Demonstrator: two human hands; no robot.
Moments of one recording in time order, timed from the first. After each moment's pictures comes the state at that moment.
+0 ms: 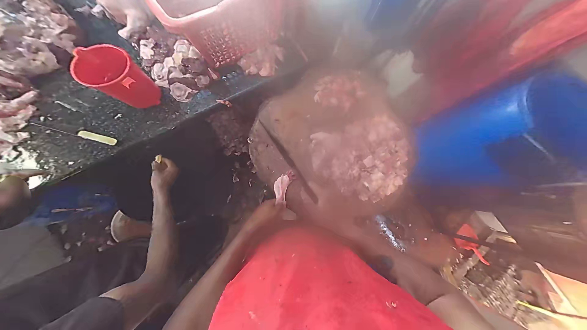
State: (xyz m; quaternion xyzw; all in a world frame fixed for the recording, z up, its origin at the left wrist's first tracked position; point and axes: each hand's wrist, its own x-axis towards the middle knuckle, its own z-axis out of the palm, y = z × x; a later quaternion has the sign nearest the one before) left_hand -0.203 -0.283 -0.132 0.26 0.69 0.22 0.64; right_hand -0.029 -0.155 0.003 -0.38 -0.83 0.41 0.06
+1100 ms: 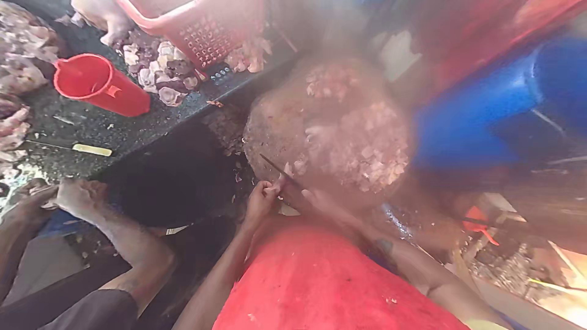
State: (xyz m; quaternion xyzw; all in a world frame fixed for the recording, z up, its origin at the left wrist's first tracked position) left_hand -0.214 -0.269 -0.125 0.28 0.79 0.32 0.43; right_hand -0.003 -0.140 -0.059 -0.40 -0.76 0.49 -0.14
